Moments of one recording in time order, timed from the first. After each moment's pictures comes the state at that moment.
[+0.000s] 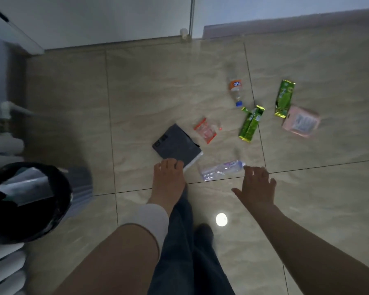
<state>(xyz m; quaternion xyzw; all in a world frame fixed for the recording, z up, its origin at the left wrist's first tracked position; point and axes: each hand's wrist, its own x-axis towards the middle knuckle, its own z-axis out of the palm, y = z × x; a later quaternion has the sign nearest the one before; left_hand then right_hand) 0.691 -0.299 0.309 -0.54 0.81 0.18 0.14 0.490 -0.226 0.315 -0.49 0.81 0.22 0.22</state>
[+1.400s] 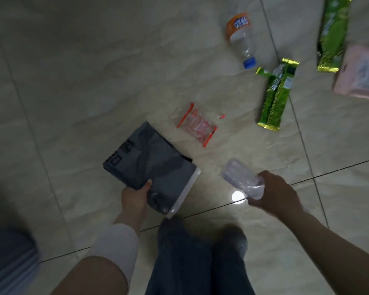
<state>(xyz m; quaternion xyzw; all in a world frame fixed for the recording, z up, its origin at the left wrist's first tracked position) 0.678 -0.381 -0.022 -0.80 0.22 0.54 -0.10 0.388 -0.259 0.006 -0.39 0.83 0.09 0.38</state>
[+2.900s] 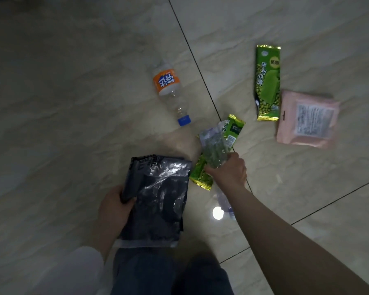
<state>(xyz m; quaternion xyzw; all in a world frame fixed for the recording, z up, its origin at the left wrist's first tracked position) 0.502 -0.481 -0.096 -0.67 0.60 0.41 0.12 0.250 -0.414 -0.080 -0.10 0.93 -0.10 0.35</state>
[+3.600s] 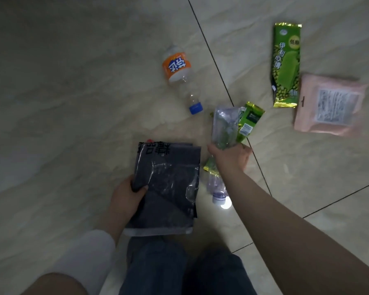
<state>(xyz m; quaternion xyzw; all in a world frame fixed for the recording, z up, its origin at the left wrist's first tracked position) 0.510 -0.486 -0.105 -0.67 0.58 0.45 0.13 0.270 -0.437 -0.096 0.00 0.92 -0.16 0.35</state>
